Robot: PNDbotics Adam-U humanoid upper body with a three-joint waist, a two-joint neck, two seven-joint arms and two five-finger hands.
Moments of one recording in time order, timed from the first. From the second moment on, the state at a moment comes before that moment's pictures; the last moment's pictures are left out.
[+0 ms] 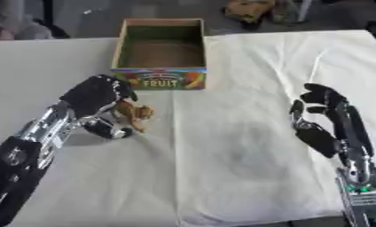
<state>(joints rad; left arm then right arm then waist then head) -0.61 0.28 -0.28 -1.27 -1.40 -0.37 0.02 -0.16 -0.21 -0.05 -1.70 0.33 -0.06 0.01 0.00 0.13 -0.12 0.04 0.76</state>
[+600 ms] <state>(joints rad) -0.62 0.32 -0.28 -1.27 -1.42 -0.39 -0.03 -0.16 -0.21 -0.05 -1.70 0.33 -0.06 0.01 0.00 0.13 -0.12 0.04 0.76</state>
